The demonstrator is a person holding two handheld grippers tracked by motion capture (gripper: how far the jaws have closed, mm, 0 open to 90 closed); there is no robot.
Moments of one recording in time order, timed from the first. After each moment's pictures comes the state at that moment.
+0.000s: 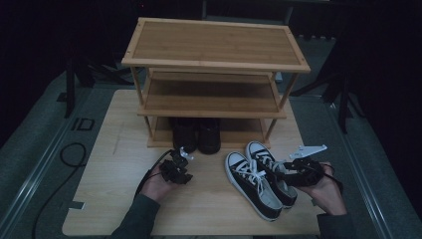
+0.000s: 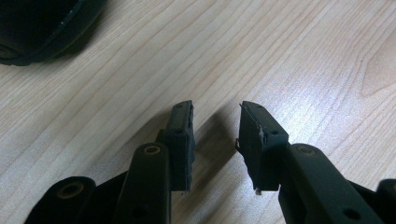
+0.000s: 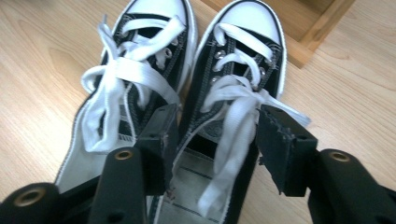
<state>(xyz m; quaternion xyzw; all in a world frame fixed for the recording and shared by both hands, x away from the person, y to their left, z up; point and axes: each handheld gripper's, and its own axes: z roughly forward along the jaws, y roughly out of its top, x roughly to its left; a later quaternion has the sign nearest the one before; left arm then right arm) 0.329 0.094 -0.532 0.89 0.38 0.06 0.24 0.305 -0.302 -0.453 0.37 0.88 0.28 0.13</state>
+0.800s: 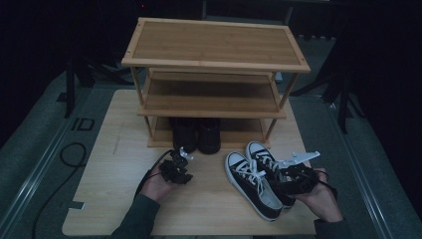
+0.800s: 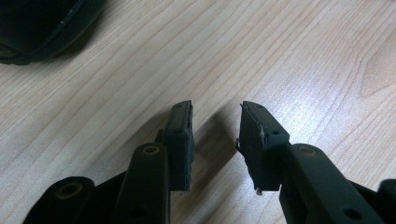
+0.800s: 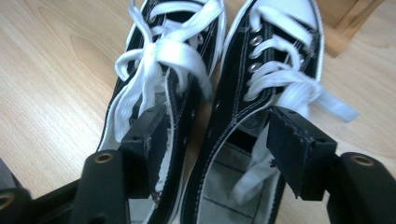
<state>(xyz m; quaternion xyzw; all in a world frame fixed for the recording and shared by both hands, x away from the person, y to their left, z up) 0.329 0.095 -0.533 0.89 0.38 0.06 0.24 0.291 -0.288 -0.462 0.36 0.88 0.27 0.12</state>
